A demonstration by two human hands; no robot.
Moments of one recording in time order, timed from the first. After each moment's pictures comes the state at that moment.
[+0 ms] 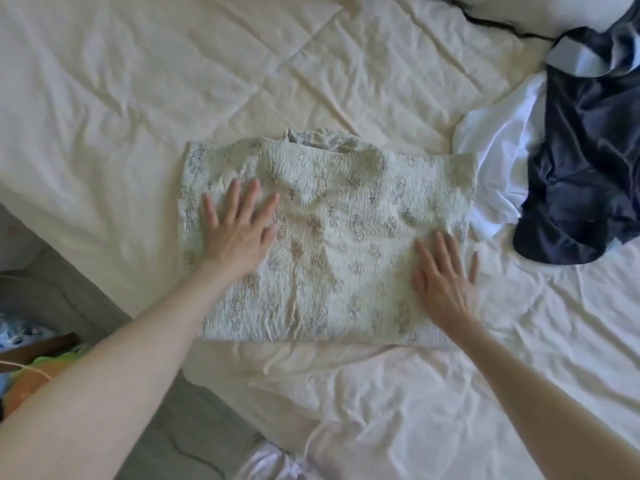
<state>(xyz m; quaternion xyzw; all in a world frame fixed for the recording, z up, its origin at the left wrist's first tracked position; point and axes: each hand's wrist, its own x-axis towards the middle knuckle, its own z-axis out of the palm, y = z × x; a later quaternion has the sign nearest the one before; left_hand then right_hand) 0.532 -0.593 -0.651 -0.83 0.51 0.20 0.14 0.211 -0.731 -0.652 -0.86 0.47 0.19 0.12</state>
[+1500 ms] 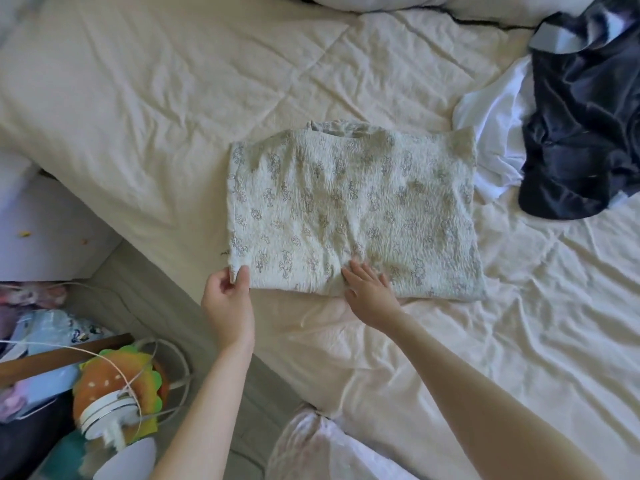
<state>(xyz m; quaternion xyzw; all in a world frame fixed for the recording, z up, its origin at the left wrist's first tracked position) 0.440 -0.464 -0.554 -0.87 -0.05 0.18 -0.46 0.284 -0.587 -0.615 -0.82 0.36 0.21 0.40</state>
